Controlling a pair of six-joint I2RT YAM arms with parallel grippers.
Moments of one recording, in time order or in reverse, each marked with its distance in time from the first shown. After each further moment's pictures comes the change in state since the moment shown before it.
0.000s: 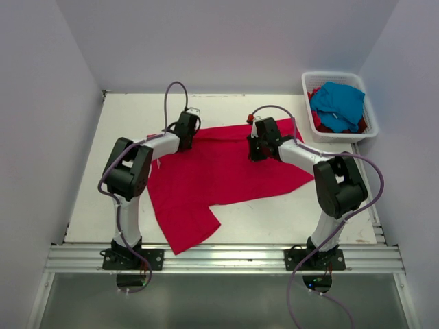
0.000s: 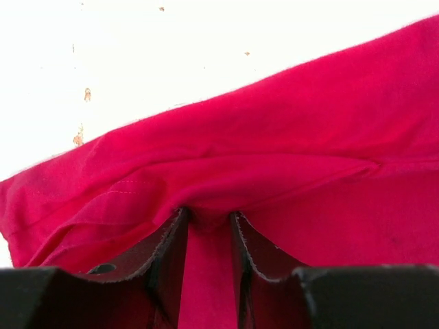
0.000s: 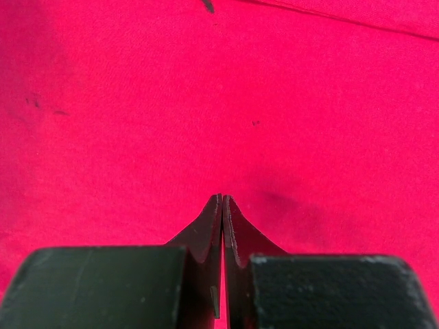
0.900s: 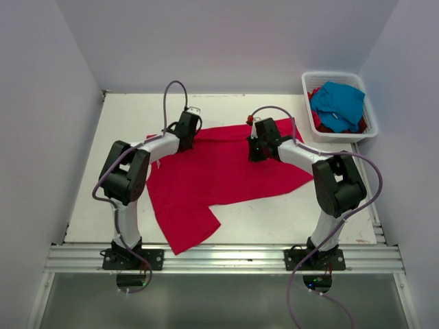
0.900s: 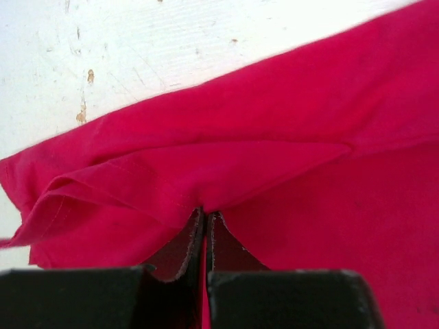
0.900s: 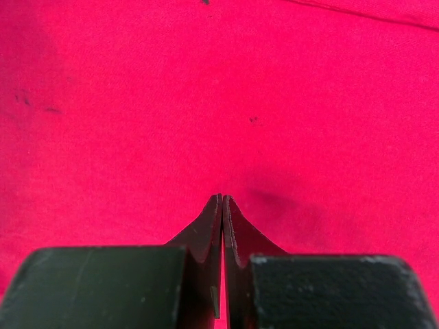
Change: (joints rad) left arm -0.020 -0.050 -0.008 -0.050 -0.010 -0.047; right arm 0.000 0.014 0.000 -0.003 0.000 0.000
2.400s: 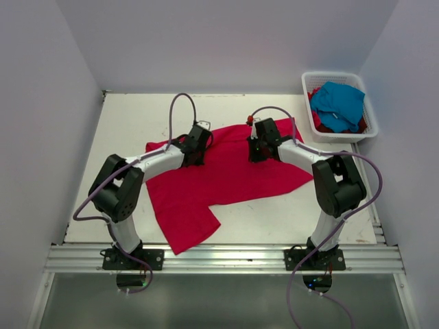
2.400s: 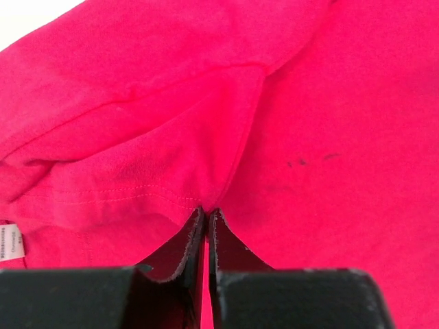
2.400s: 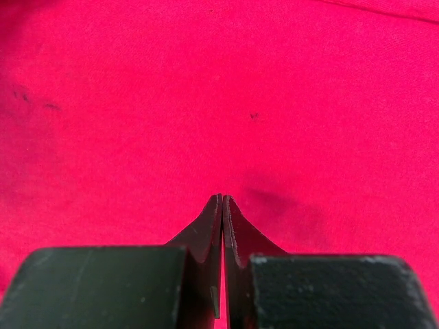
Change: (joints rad) left arm -0.167 -0.195 -0.153 -0.138 0.075 -0.214; right arm 0.000 0.000 0.000 -0.010 -0.004 0.000
